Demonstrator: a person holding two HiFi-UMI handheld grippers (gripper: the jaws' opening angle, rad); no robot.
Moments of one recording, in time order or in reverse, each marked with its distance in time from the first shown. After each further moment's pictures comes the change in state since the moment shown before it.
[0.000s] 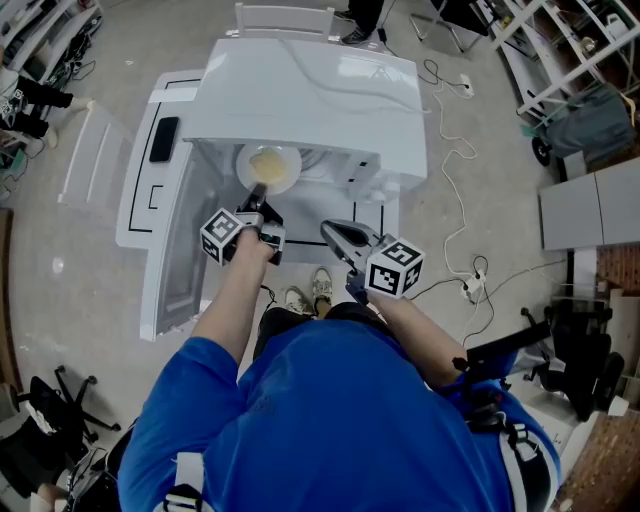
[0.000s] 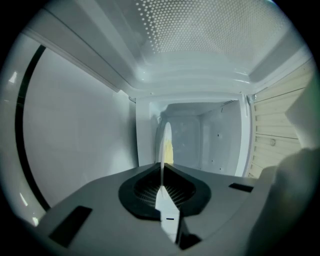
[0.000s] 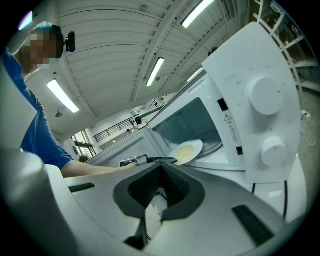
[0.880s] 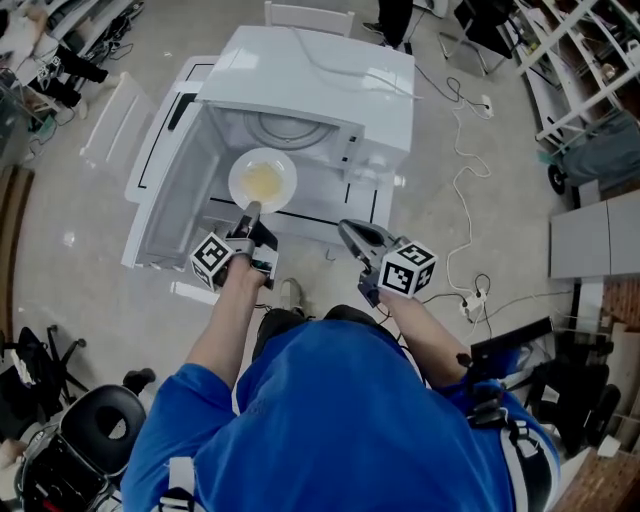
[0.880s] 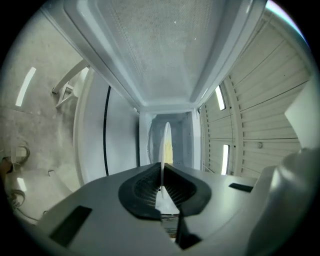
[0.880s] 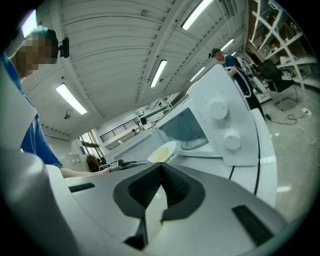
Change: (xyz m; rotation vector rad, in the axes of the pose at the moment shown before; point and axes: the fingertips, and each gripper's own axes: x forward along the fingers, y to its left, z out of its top) left arm -0.131 -0.015 -0.052 0.004 -0.130 -0.089; right arm -0.087 -0.003 -0.026 0.004 0.008 0.058
